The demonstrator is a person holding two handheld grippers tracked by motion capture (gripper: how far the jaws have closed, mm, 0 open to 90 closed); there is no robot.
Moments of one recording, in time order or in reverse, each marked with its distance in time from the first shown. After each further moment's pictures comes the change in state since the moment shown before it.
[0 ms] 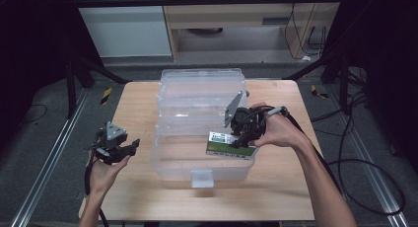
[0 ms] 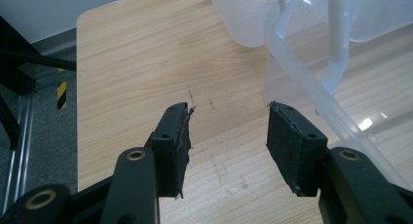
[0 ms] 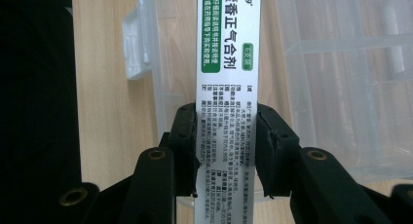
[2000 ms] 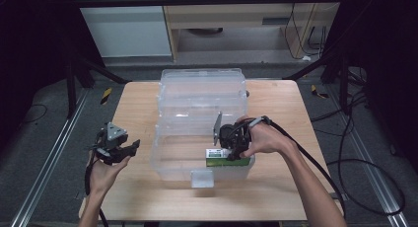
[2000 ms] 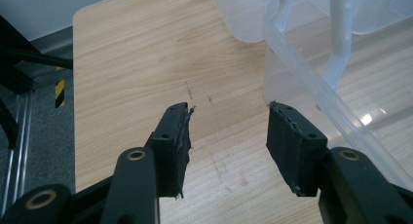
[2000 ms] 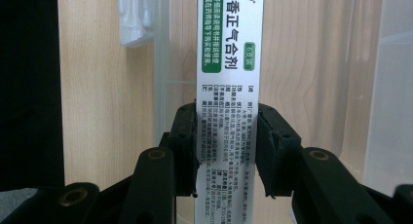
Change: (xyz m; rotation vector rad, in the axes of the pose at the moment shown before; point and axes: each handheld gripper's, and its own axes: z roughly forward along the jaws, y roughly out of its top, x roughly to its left) left arm 0.000 -0.001 0.002 0.008 -0.006 0.004; right arm 0.005 0.006 0.062 0.170 0.072 -0.109
